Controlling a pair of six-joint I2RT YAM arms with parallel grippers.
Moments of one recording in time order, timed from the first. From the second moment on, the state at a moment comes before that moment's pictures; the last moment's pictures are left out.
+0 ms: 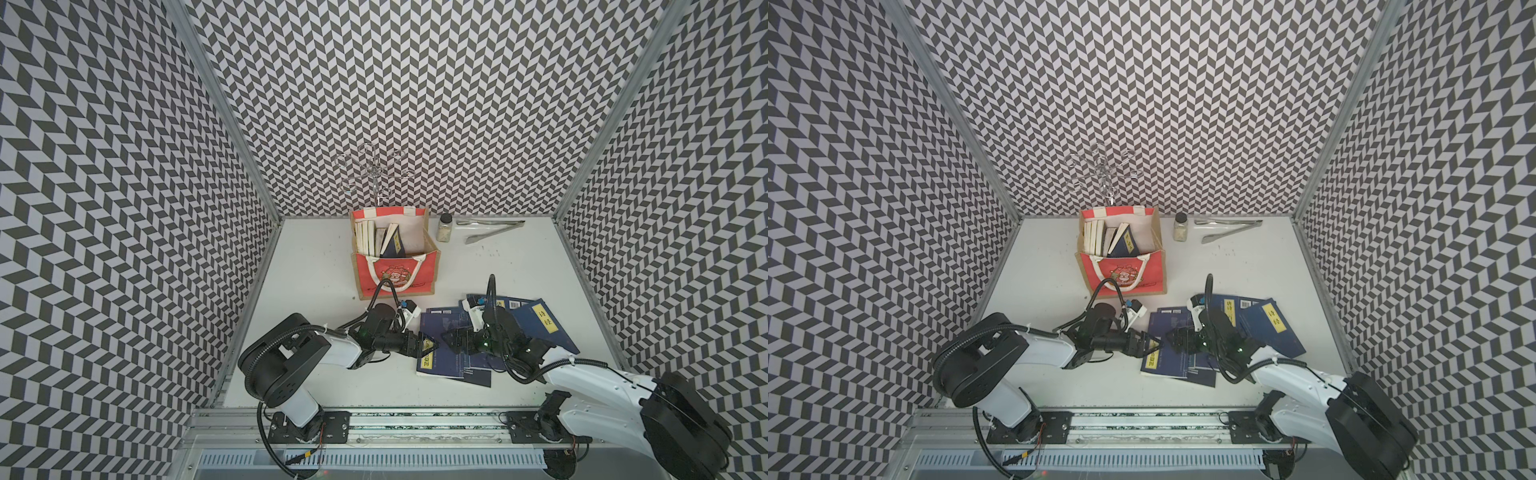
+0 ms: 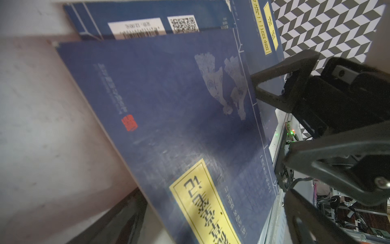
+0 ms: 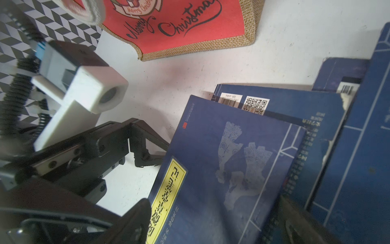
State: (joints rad) left arm -0.76 1.62 0.45 0.60 0.60 -0.66; right arm 0.71 1.13 0.39 0.03 -0.16 0.58
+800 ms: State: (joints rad) left arm -0.78 1.64 0.47 0.55 0.60 -0.65; right arm 0.66 1.04 0.28 0.07 -0.34 0.67
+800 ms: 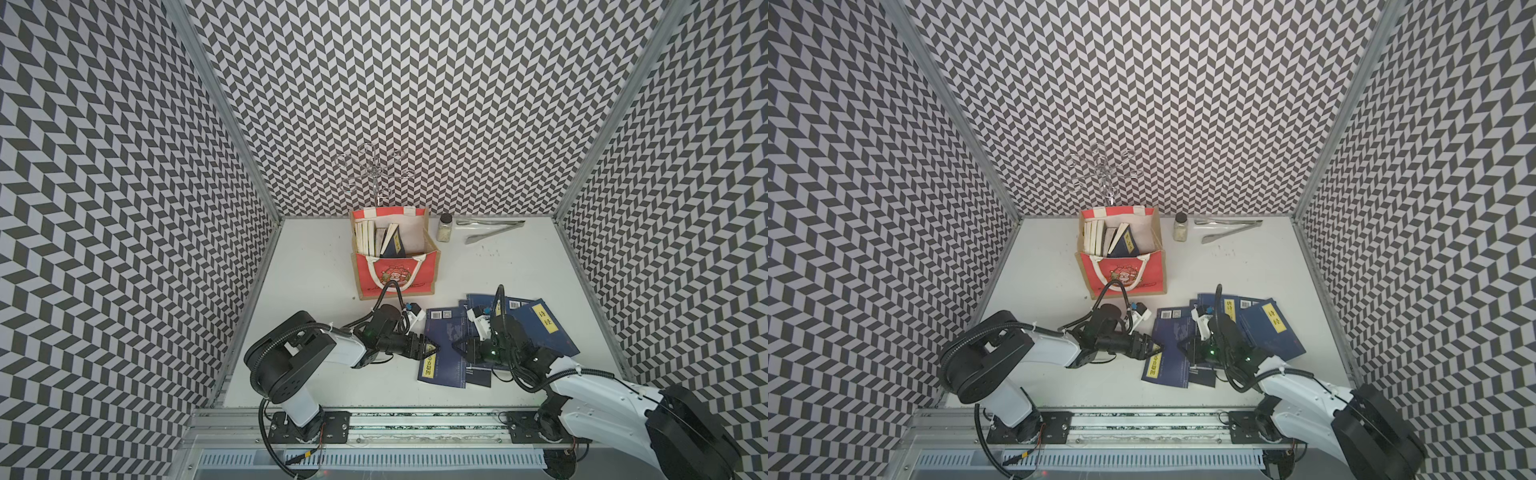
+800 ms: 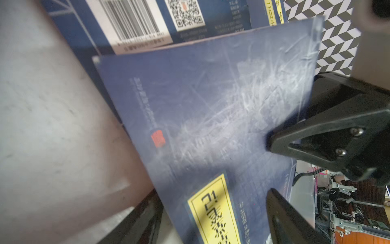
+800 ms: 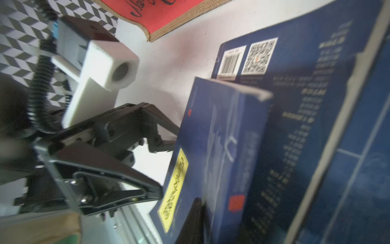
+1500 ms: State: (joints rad) left arm -0.65 0.93 0.84 -0.21 0.33 -0.41; right arm 0.59 1.04 0.36 0.41 -0.93 0.35
